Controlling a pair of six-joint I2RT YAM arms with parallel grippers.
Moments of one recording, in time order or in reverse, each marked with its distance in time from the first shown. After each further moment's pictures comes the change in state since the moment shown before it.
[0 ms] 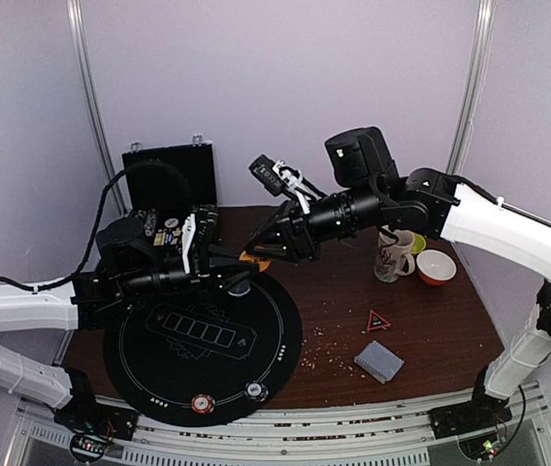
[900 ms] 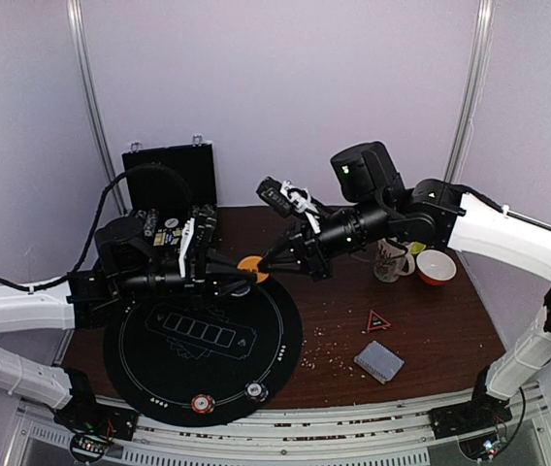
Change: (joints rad) left arm 0.011 -0.021 0.003 -0.081 0.098 -0.003; right arm 0.000 -0.051 -0.105 -0.023 -0.039 -0.071
